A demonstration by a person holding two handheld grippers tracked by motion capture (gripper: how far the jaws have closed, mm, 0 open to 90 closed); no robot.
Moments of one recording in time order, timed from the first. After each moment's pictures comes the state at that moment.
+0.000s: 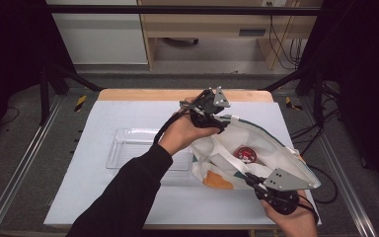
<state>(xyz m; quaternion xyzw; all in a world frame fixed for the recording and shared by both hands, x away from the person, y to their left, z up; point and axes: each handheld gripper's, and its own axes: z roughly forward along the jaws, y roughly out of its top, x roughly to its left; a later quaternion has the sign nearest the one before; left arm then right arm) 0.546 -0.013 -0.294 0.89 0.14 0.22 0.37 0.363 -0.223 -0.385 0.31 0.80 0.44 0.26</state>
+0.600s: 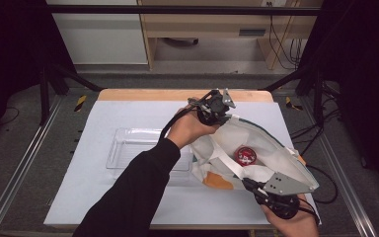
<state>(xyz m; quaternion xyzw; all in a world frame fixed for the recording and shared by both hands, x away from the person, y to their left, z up) 0.561 -0.030 -0.303 0.92 0.13 0.19 0.32 0.354 -0.222 -0.384 0.30 0.81 0.44 0.24</state>
